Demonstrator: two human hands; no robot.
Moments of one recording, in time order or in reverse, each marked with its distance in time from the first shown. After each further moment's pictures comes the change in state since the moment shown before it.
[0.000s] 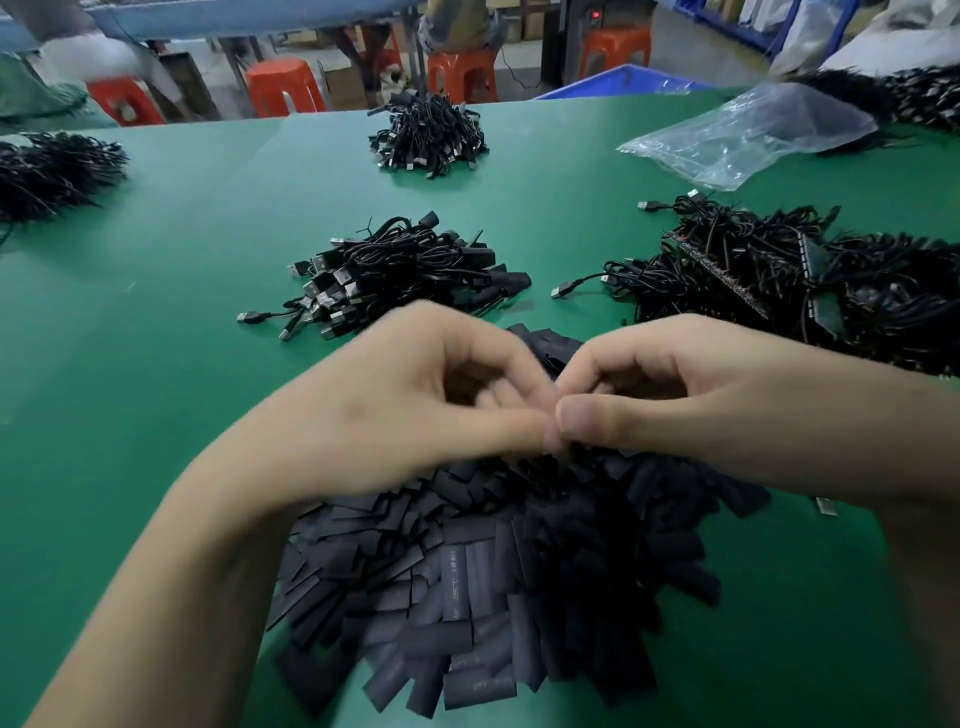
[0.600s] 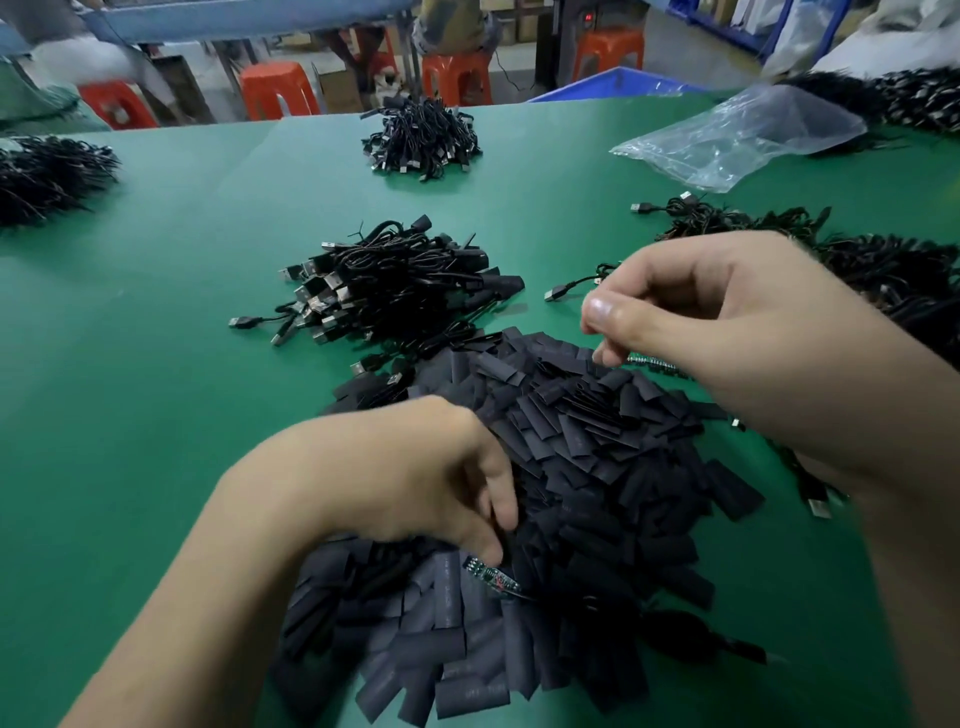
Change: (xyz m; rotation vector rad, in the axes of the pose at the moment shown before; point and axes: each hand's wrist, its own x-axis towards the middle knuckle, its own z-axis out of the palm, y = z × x) left_hand 0.012 -0.038 0.007 0.562 -0.393 -0.296; right_hand 0.004 0.002 -0.004 0.144 0.487 -0.082
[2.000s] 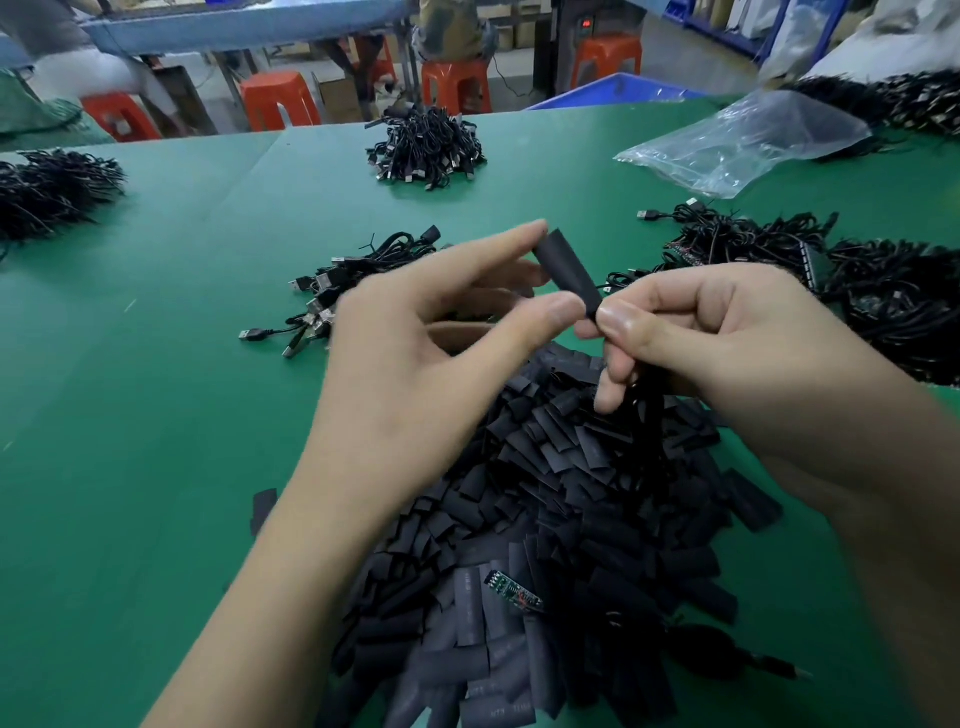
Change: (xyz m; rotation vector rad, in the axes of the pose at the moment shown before) left_hand -0.006 0.032 -0.009 -0.615 1.123 0.271; right_hand 0.004 0.003 0.014 0.306 0.025 0.072
